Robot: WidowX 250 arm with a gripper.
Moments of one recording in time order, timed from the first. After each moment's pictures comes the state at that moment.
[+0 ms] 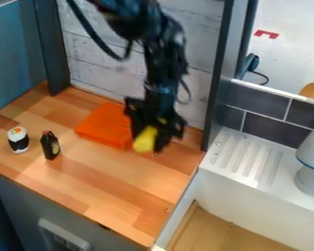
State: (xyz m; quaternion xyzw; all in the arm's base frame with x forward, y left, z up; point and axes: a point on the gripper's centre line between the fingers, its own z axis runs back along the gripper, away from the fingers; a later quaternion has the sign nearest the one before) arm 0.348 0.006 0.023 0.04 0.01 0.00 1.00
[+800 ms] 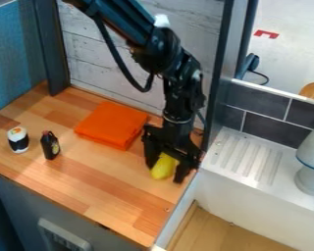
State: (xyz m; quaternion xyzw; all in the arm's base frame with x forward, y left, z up) arm 0.357 -0.016 -0.012 0.02 0.01 -0.01 1.00
